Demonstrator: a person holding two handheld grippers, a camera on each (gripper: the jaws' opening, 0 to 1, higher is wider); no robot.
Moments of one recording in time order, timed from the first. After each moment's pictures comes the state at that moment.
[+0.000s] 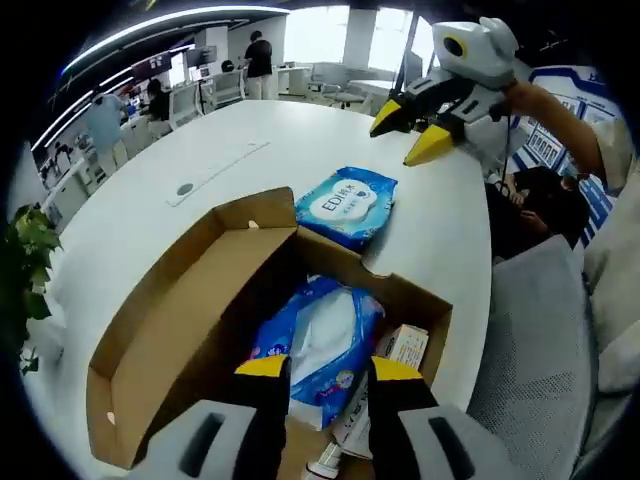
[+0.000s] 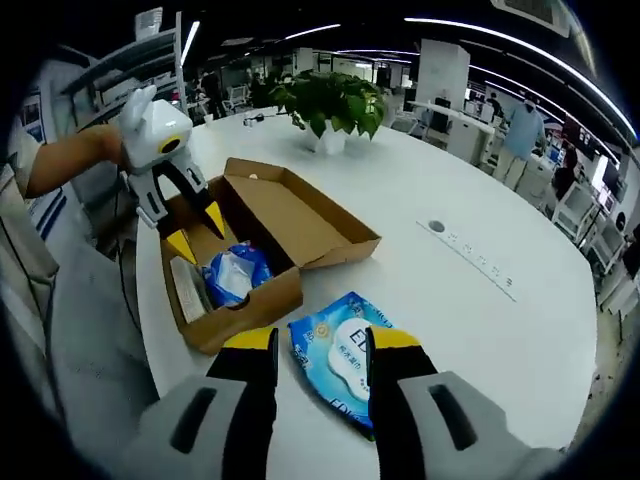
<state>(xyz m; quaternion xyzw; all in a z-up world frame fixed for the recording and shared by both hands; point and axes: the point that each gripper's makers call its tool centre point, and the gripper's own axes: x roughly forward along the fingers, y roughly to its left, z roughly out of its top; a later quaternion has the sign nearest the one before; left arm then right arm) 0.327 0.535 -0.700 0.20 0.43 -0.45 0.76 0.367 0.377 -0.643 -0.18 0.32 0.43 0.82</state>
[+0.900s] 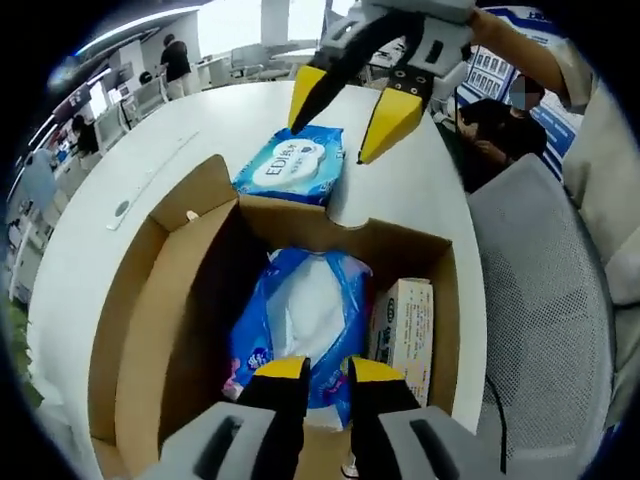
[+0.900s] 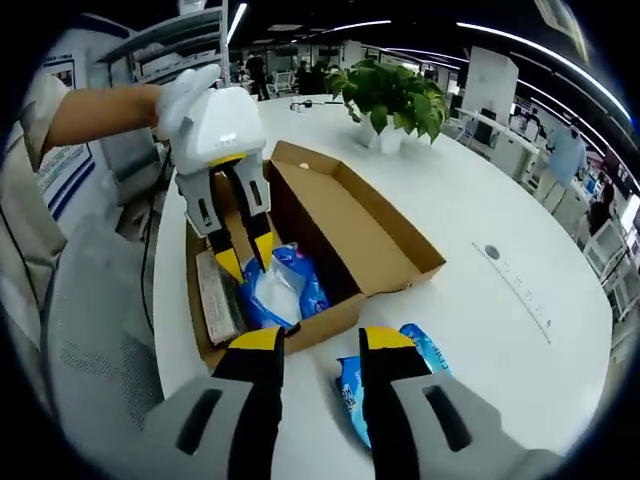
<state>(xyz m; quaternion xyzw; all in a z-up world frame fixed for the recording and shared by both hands) 0.321 0.528 -0.739 0.28 0.43 -0.55 0.66 0.352 0.445 -0.669 -0.21 0.32 0.50 0.78</state>
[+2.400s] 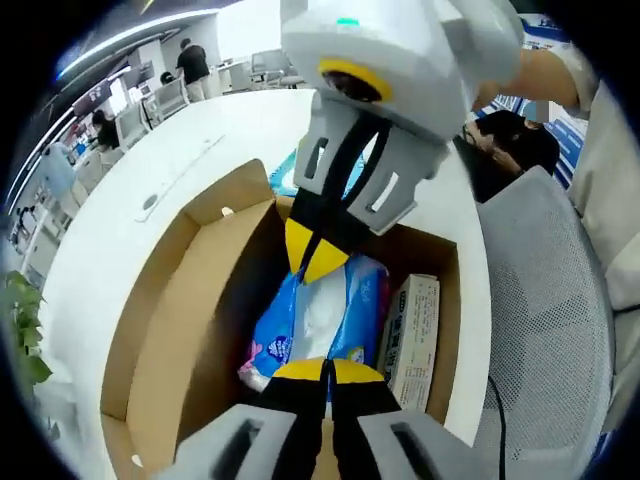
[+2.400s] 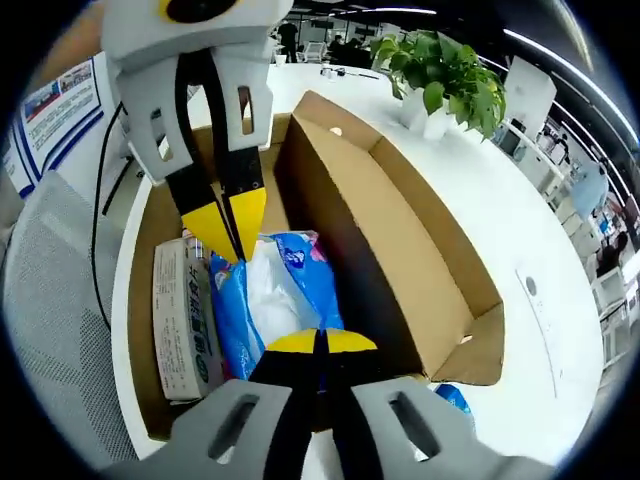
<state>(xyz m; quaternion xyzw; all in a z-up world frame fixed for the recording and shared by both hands) 0.329 0.550 -0.714 0.28 0.41 -0.52 0.70 0.366 0.514 -0.730 -0.30 0.32 0.52 0.73</state>
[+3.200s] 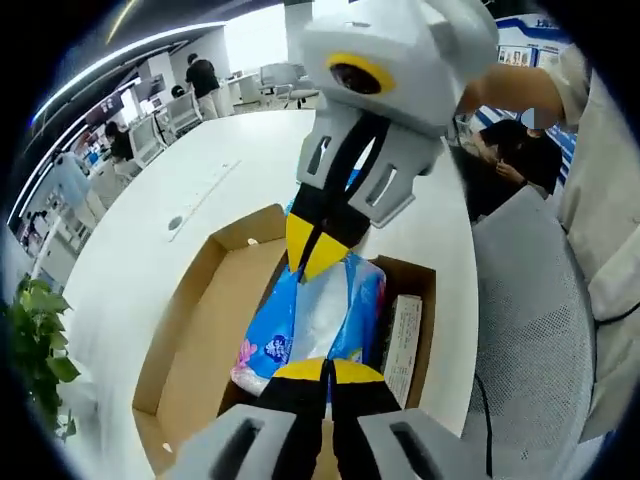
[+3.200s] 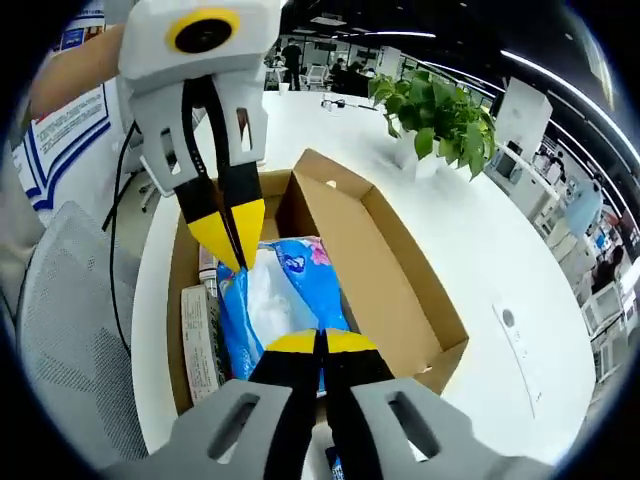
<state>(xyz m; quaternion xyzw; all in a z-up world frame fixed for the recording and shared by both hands) 0.331 0.556 -0.657 0.28 0.39 -0.50 0.72 0.370 0.523 -0.663 -0.29 0.27 0.53 0.75</state>
